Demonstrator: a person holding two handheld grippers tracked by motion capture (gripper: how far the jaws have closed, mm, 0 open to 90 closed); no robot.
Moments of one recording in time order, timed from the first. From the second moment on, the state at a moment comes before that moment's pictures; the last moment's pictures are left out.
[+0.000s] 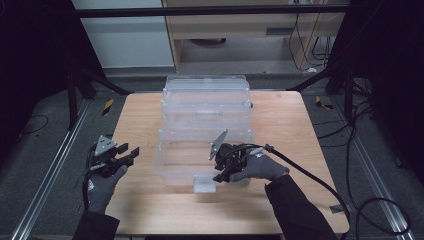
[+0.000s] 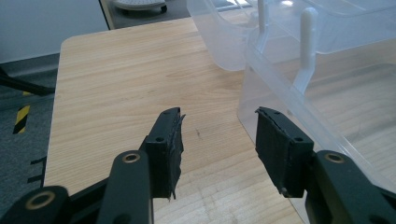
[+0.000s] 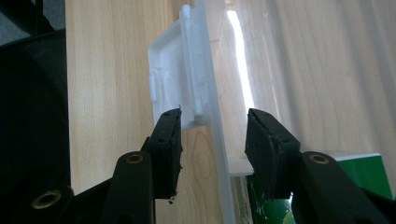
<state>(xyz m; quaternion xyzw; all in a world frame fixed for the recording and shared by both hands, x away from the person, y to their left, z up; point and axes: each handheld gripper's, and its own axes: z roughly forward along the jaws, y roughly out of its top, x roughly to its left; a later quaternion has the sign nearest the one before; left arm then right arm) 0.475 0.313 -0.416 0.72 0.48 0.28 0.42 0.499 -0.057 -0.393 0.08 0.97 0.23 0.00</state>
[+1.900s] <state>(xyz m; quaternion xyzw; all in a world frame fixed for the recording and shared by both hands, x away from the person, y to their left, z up) 0.557 0.242 -0.289 0.85 0.25 0.26 0.39 0.502 -0.040 -0.407 0.07 0.98 0.18 -0.03</state>
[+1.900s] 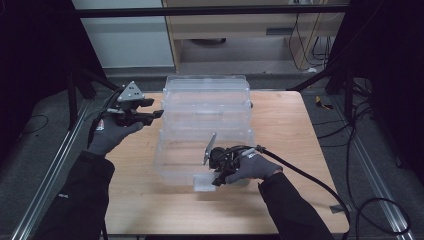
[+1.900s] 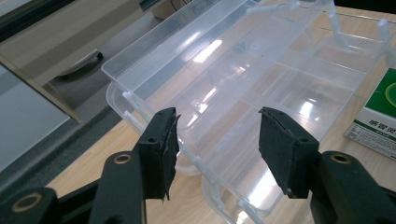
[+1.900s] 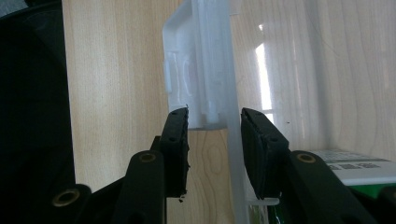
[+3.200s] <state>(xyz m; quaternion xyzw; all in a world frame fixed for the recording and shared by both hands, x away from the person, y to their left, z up) 0.602 0.163 -0.282 0.94 0.08 0.24 0.24 0.499 -0.040 -0.407 0.07 0.98 0.18 -0.02</state>
